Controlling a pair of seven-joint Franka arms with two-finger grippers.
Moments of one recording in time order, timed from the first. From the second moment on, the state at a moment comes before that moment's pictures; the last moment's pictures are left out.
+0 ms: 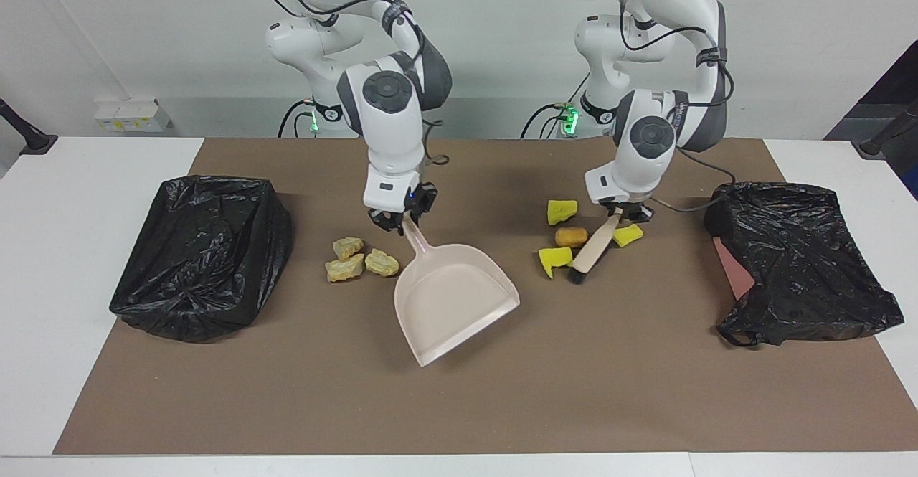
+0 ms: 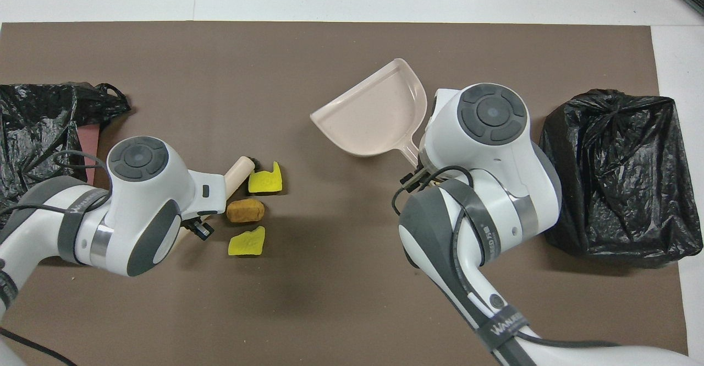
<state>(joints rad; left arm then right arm) -0.26 0.06 -0.07 -2.20 0.13 2.00 0.39 0.45 0.19 -0.04 -1.81 0.00 1.96 -0.28</state>
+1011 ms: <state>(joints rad) -0.13 -0.08 -0.03 -2.16 0.03 1.77 0.21 0.50 0.05 -0.03 -2.14 -0.04 2.16 -1.06</state>
